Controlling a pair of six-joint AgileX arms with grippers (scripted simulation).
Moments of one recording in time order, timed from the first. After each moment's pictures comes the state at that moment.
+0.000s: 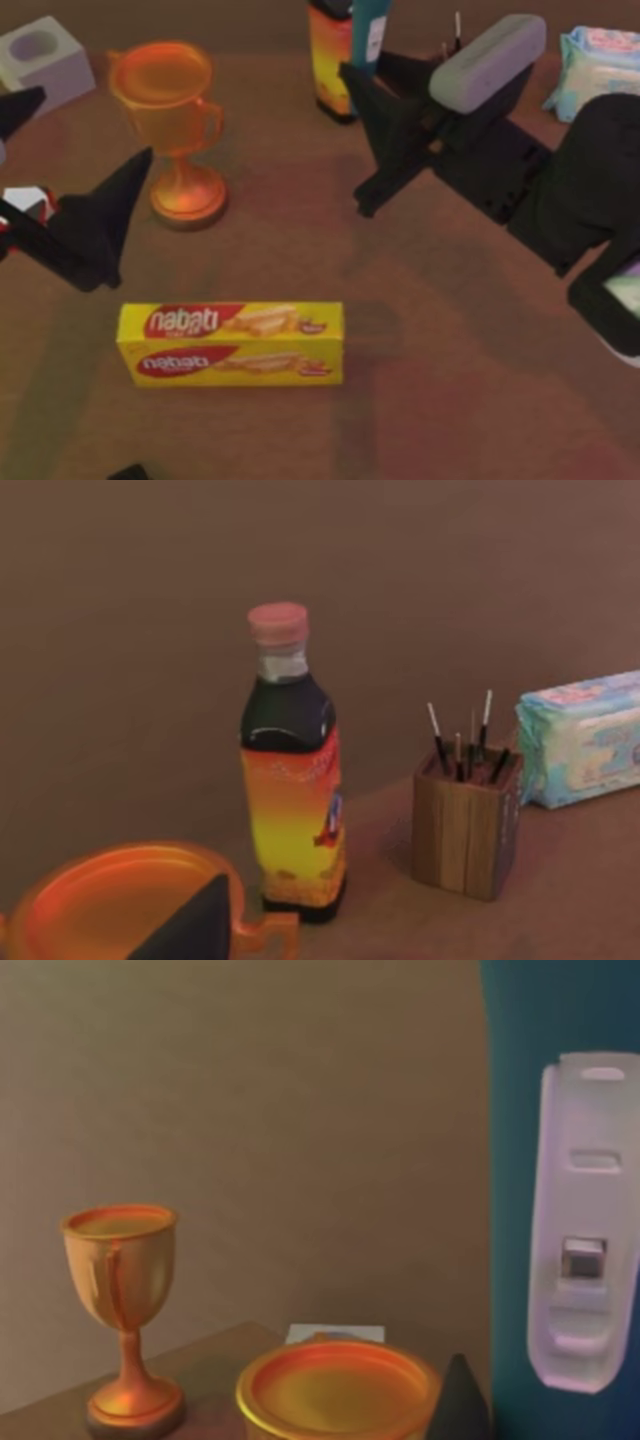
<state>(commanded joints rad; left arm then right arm) -0.17 0.72 0.43 0.25 0.45 0.07 0.63 1.61 0.72 1.03 -0.15 0.05</state>
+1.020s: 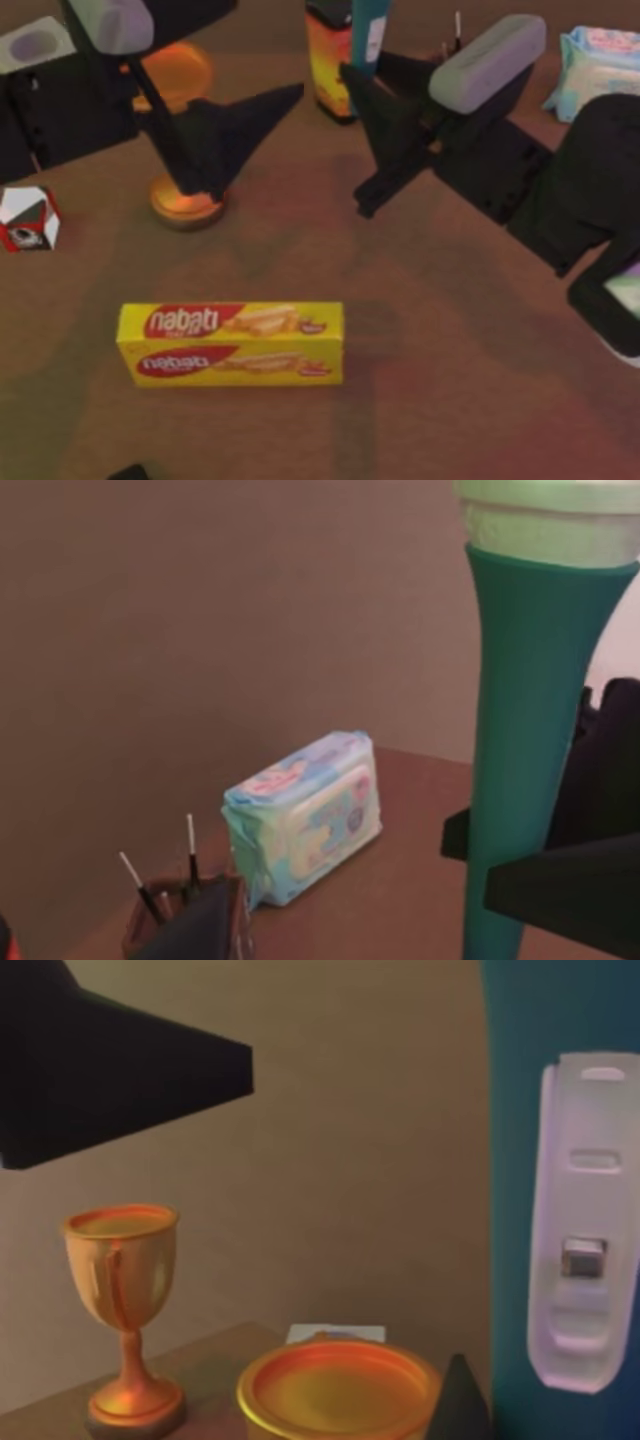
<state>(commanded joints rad) -0.30 1.27 0.77 0.45 0.78 0.11 0.63 1.61 0.72 1.03 -0.15 0.05</state>
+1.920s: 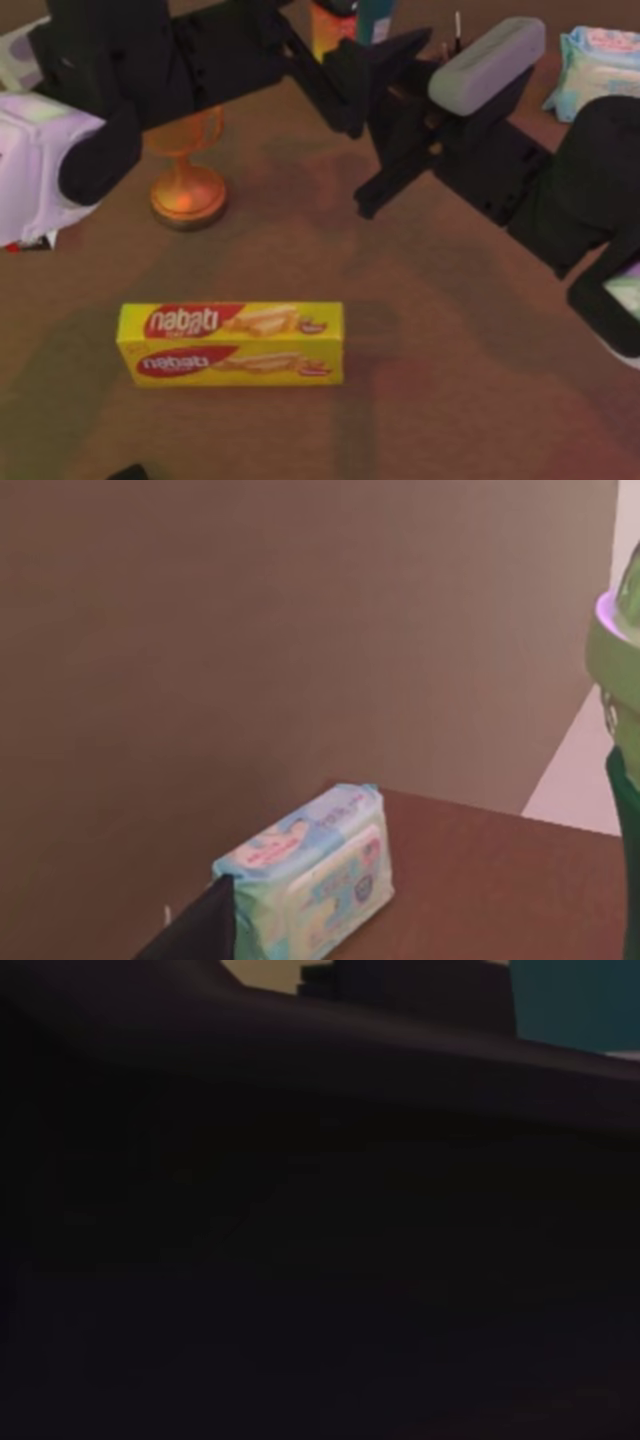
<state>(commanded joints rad) -0.51 1.58 1.02 0.52 0.58 0.10 0.63 1.61 0.72 1.03 -0.15 0.05</state>
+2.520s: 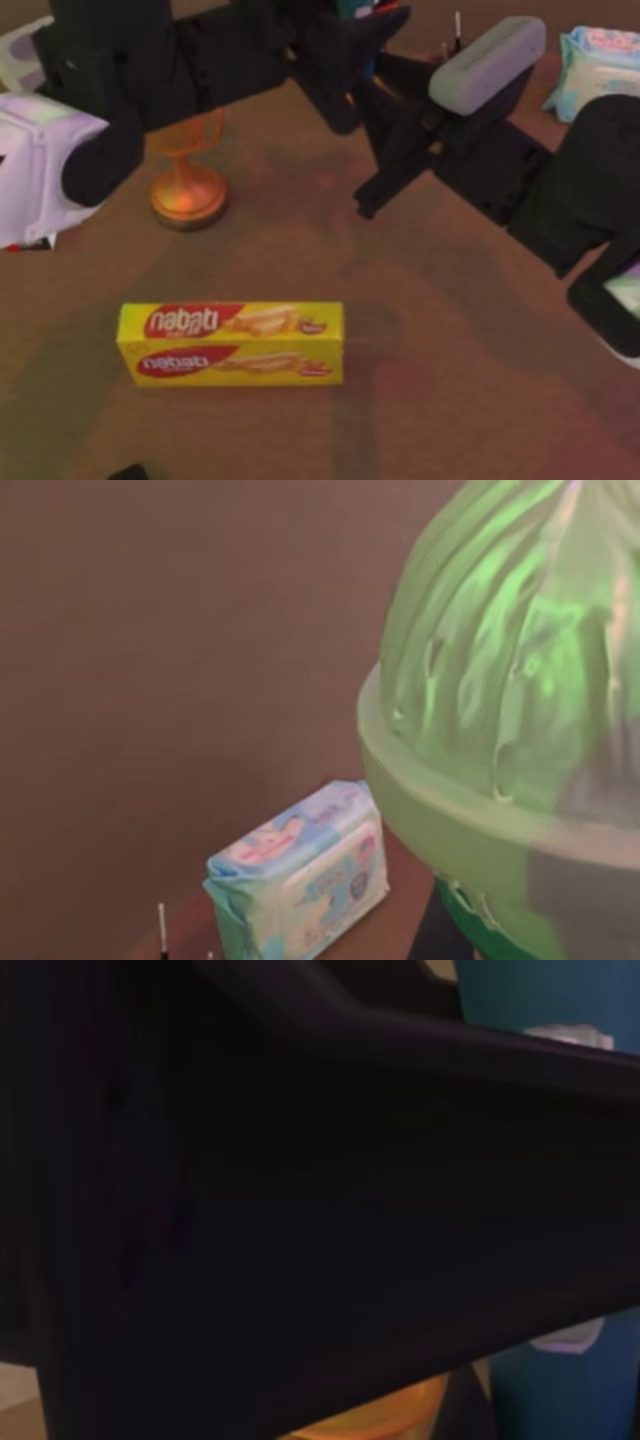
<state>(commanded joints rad) -0.51 1.58 1.02 0.52 0.58 0.10 0.63 1.61 0.72 1.03 -0.15 0.05</state>
